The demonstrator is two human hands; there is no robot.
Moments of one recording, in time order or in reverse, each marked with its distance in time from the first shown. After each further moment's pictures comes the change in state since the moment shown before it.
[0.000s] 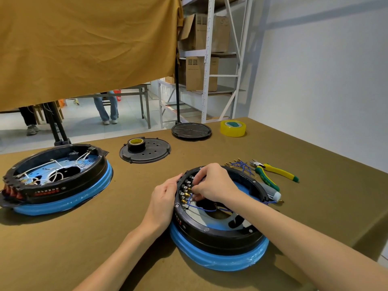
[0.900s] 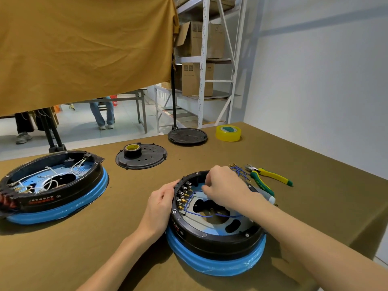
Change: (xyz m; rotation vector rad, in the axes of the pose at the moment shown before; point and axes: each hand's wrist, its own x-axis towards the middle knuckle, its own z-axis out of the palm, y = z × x) left_hand 0.005 -0.002 -0.001 -0.019 -0.023 0.041; right_hand -0.006 0.002 -0.031 -0.648 0.078 -0.162
